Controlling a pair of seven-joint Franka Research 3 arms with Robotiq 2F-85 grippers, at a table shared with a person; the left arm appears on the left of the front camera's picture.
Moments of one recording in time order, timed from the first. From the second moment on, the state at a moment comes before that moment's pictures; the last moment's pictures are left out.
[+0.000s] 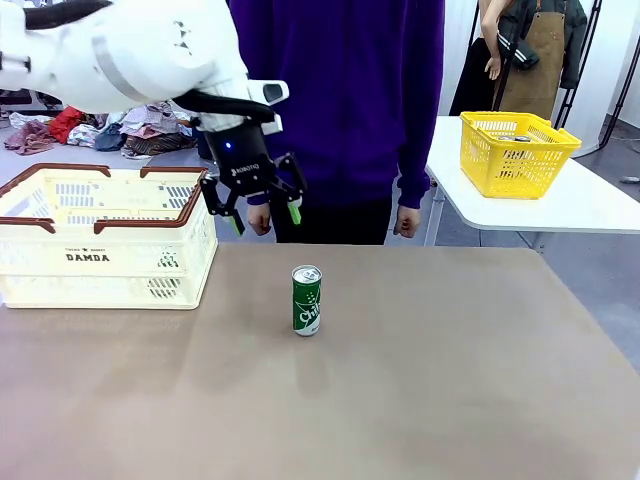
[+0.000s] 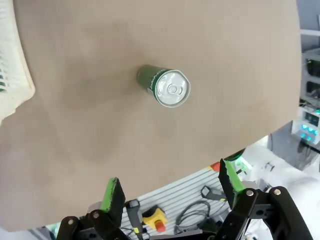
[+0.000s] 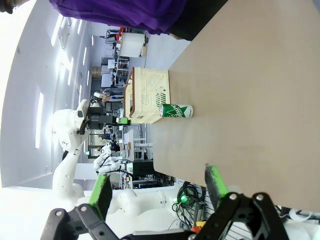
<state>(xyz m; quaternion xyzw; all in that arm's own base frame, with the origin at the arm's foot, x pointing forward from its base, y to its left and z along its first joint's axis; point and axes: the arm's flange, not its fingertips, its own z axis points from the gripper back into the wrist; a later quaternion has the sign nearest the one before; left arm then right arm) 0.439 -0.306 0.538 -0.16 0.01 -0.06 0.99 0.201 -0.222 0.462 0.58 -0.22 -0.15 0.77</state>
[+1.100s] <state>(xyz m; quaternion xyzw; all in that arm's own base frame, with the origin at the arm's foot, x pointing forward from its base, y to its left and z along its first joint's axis) 0.438 -0.391 0.448 -0.03 -0.10 0.08 0.99 0.201 -0.222 0.462 0.58 -0.22 -0.15 0.77</state>
